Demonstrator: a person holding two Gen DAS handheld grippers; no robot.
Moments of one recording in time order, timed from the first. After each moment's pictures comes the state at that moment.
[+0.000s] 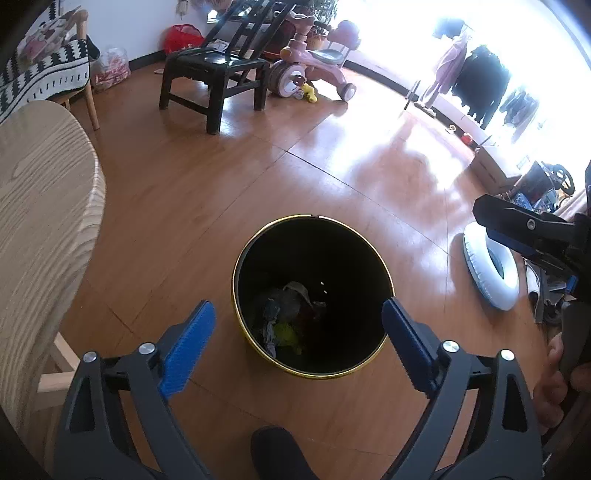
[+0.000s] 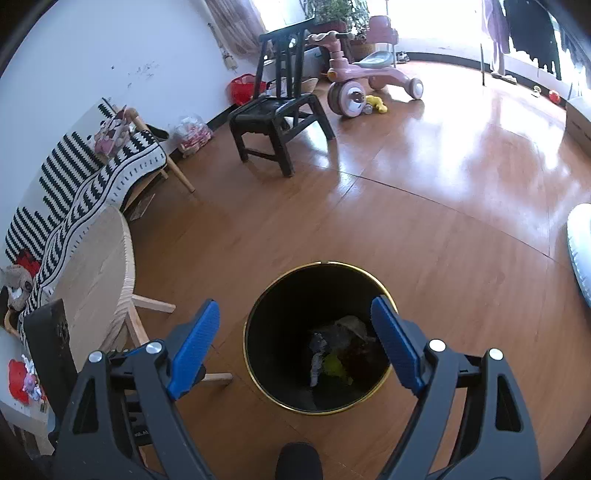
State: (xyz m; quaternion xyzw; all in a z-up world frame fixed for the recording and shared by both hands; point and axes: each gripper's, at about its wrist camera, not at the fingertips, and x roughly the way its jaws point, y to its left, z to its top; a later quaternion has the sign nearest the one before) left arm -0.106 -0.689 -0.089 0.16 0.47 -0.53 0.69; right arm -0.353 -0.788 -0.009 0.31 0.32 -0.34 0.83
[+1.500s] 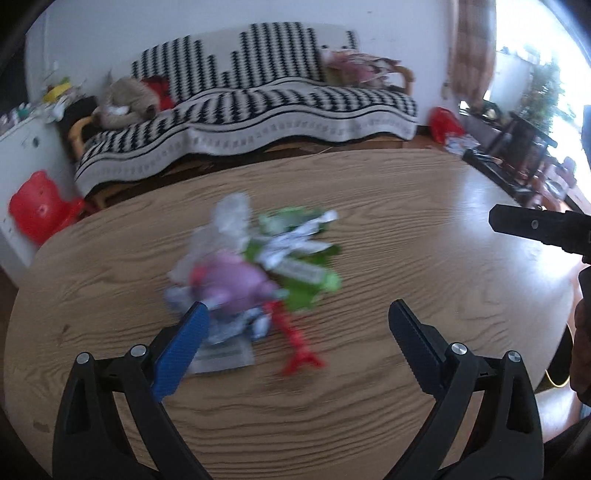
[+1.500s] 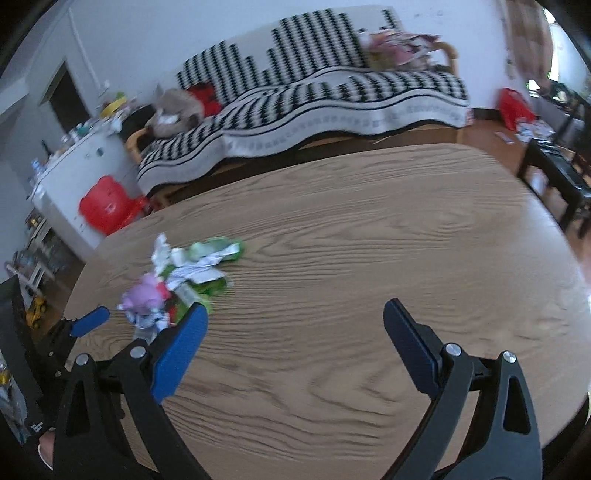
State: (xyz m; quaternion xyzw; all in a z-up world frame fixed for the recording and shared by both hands) left arm 0.106 -0.180 0.020 0.07 0.39 -0.13 0.91; right arm 0.088 -0.356 0.049 0.12 0.40 0.04 0.91
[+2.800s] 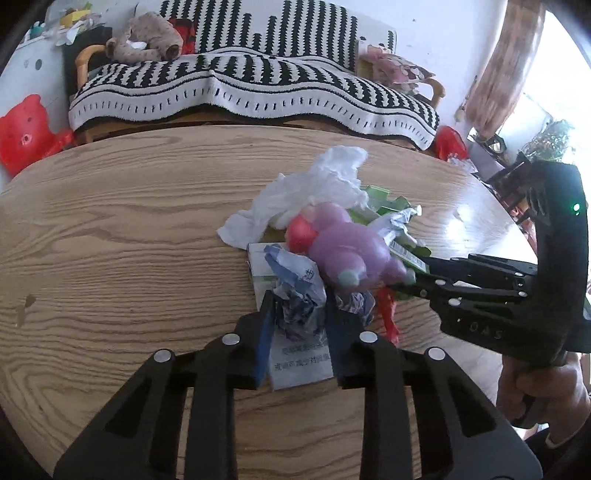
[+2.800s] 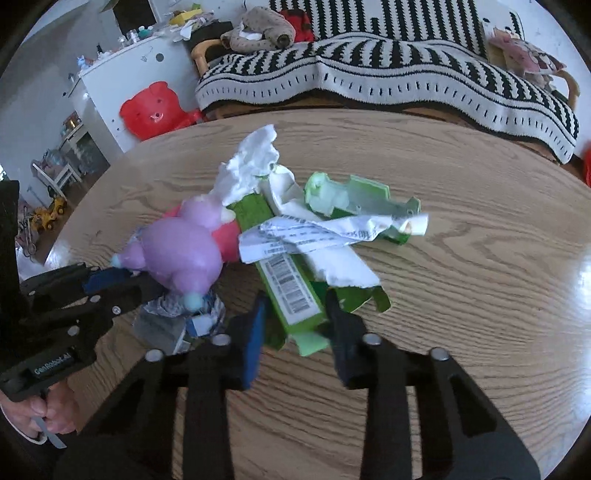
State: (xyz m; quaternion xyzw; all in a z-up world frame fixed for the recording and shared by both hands) left arm 0.168 -0.093 -0.031 -0.04 0.43 -0.16 0.89; right arm 0.188 -0.209 -0.038 0.00 0.46 0.17 0.87
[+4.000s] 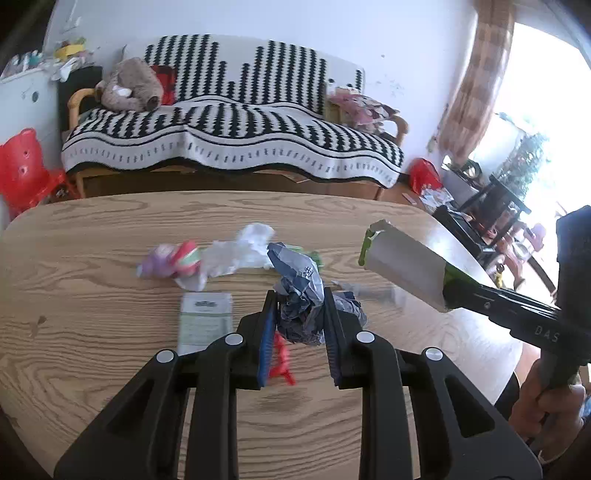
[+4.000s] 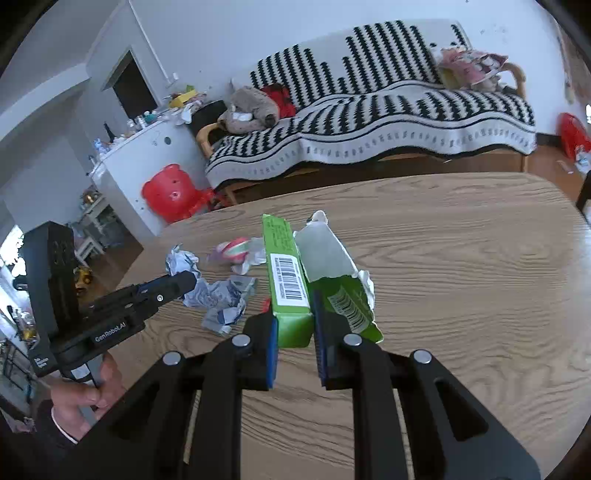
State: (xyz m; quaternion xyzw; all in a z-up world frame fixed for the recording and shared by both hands) left arm 0.116 -0.145 0.050 -0.05 0.36 -0.19 0.91; right arm 0.071 -0.316 0.076 0.10 0.36 0.17 0.91
